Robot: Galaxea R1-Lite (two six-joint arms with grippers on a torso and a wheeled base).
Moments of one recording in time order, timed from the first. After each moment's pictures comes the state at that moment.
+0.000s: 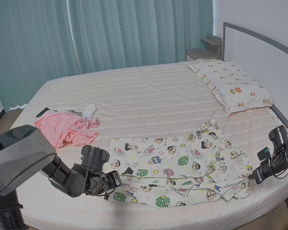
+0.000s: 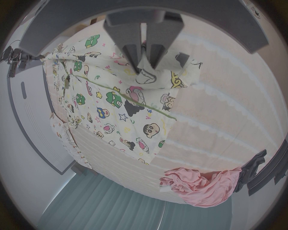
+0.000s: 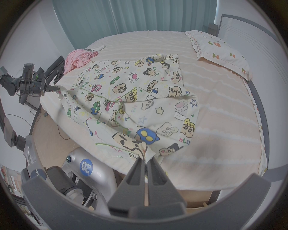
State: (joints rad) left arm -0.40 2.20 -0.88 -0.42 0.03 -0.63; right arm -0.05 1.89 -0.54 -0.27 0.21 -0.30
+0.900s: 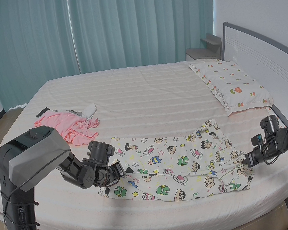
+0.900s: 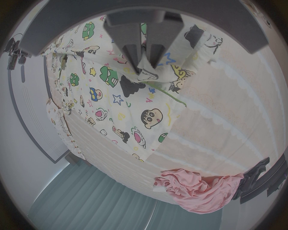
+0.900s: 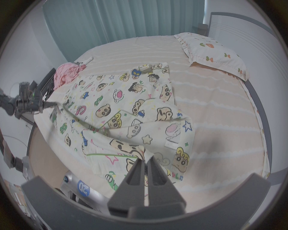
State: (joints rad) left arm -0.37 2.35 -1.06 -0.42 0.05 -0.70; right arm -0.05 2.04 -0.78 -0.27 0.19 -0.17
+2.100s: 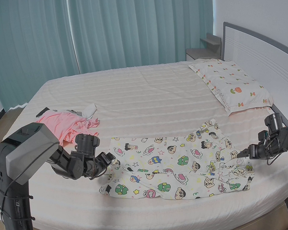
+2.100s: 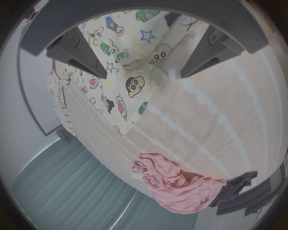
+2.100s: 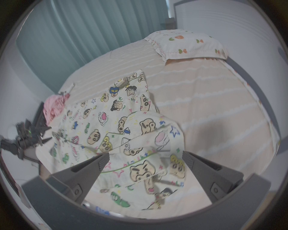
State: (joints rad) left arm -0.24 2.32 -1.10 -0.42 0.01 -0.83; right arm -0.11 2.02 -0.70 -0.41 0.25 0.18
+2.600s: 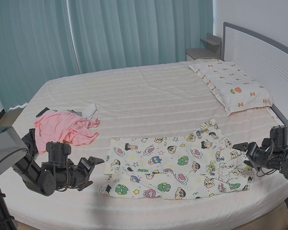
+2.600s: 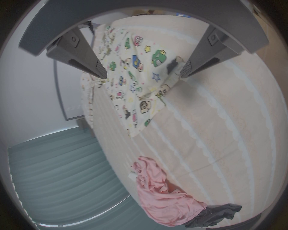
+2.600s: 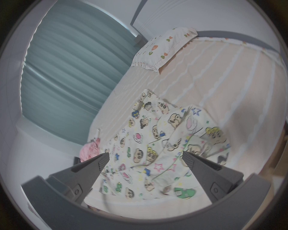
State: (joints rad) left arm -0.15 2.07 -0.62 -0.79 -0.28 -1.02; right arm 0.04 2.00 -0.32 -1.14 0.23 0.86
